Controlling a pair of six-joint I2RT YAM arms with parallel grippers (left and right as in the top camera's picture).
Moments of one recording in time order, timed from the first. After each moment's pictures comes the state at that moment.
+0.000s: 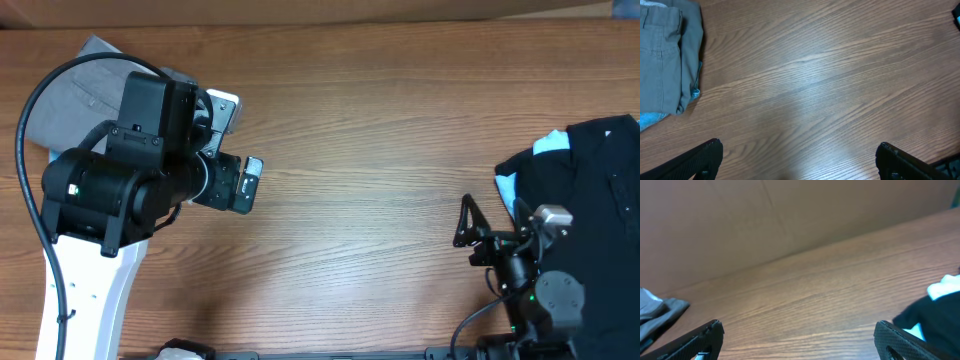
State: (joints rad) left arm -0.27 1.34 1.78 -1.48 0.07 0.01; right arm 0.05 0.17 0.28 -0.26 -0.05 0.33
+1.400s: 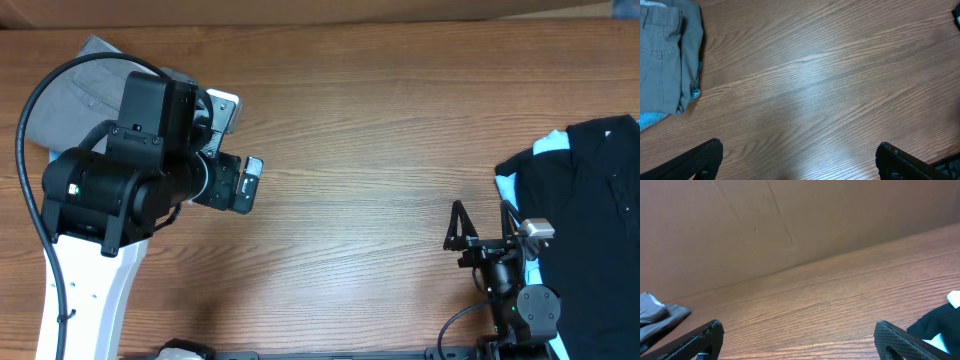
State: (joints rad) left arm -0.27 1.34 1.78 -1.48 0.07 0.00; right arm 0.05 0.01 0.02 -0.03 -0.06 0.33
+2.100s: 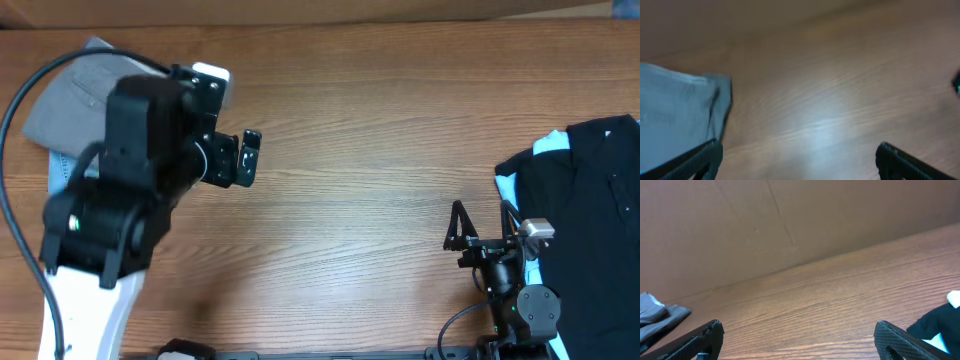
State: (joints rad) left arm -0.27 1.17 1.52 -0.98 0.01 0.01; right arm 0.05 0.01 0.02 -0.03 -0.07 0.33
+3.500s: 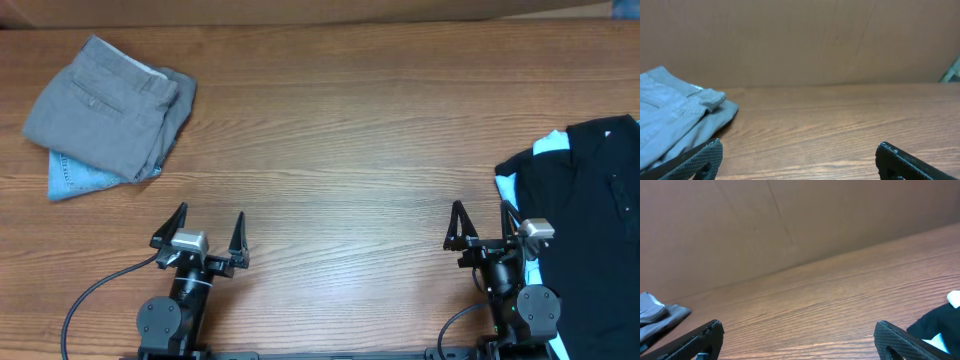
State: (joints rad) left arm -0.08 0.01 0.01 0.01 0.11 -0.08; right arm 0.05 0.01 0.02 -0.03 -0.06 0.33
